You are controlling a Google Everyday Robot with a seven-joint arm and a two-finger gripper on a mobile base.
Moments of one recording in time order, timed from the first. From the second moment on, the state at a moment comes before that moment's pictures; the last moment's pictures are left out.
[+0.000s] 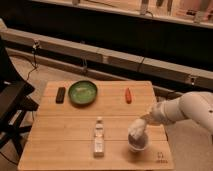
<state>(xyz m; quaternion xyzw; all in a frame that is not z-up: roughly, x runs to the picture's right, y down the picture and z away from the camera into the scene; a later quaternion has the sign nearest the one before) 0.202 0.145 0.669 -0.07 -0.27 -0.37 0.88</state>
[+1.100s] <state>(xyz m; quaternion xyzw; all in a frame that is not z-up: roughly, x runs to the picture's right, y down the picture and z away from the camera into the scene) 0.217 0.154 0.678 -0.09 -0.25 -0.36 0.89</state>
